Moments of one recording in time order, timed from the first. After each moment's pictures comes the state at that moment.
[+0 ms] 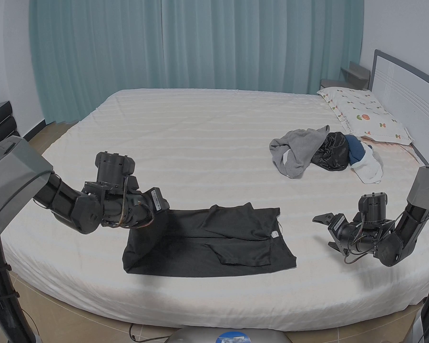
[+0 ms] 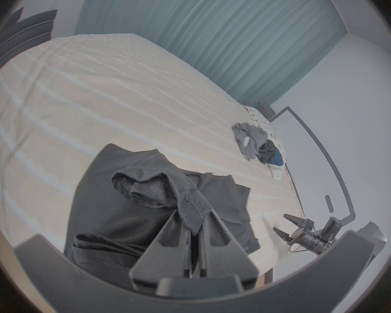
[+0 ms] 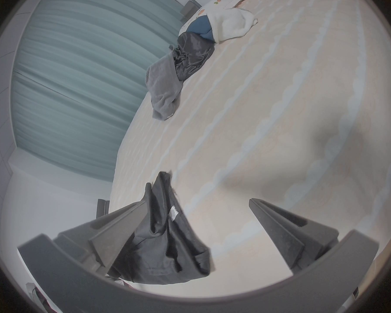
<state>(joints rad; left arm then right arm) -0.30 2.07 -1.00 -0.44 -0.22 -0.61 0.15 2.14 -0.54 -0.99 0.14 0.98</state>
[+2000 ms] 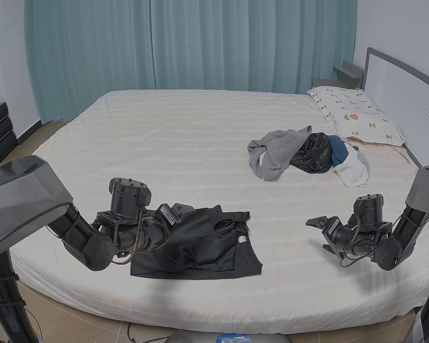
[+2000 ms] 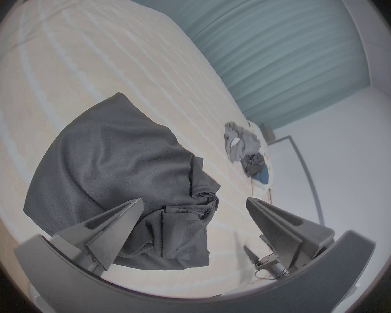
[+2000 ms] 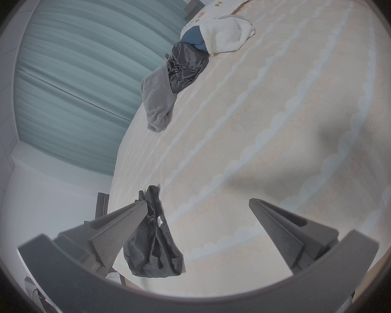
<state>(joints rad) -0.42 2.09 -0.79 -0.75 -0.11 -1.04 0.22 2.12 -0.52 -0.99 0.13 0.97</state>
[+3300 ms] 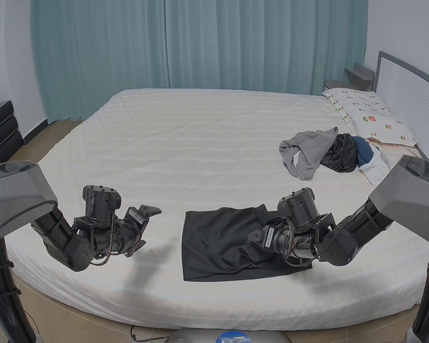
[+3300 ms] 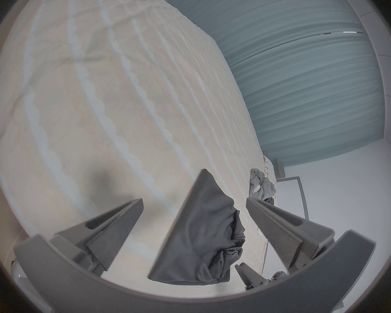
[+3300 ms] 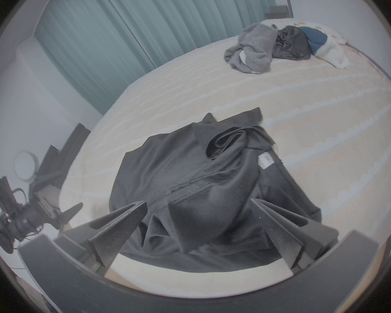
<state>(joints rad) -0.27 2.10 -0.66 -0.85 -0.13 -1.18 0.59 2.18 -0.94 -0.47 -0.16 0.70</state>
